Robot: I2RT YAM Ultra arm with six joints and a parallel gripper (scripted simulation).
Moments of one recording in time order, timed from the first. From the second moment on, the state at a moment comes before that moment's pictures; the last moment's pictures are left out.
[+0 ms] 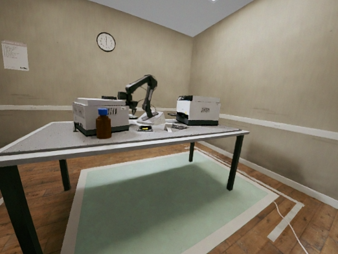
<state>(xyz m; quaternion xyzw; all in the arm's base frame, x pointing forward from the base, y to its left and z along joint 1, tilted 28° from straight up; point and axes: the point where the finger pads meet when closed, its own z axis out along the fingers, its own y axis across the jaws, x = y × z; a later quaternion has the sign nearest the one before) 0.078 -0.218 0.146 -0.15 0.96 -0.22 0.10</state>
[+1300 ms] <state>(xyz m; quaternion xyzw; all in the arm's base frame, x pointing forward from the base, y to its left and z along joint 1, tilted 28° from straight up) 0.078 -0.218 0.146 -0.15 0.96 -0.22 0.10</state>
